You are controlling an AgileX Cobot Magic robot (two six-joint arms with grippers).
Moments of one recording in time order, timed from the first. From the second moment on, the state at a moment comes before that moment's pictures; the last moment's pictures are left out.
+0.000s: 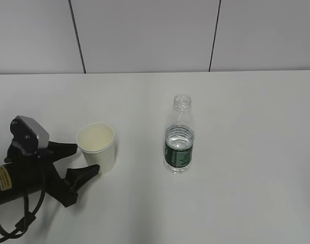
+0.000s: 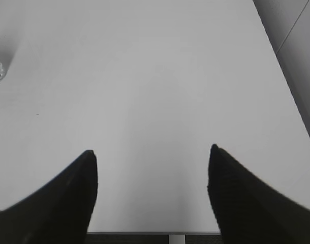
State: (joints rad) left arm -0.16 2.01 -0.41 0.66 -1.14 -0.02; right arm 0.00 -0.02 -0.50 -0.13 1.14 -0.02
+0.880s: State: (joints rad) left arm -0.20 2.10 -0.56 0.71 -1.14 -0.06; right arm 0.00 -0.02 -0.50 -0.13 1.14 -0.02
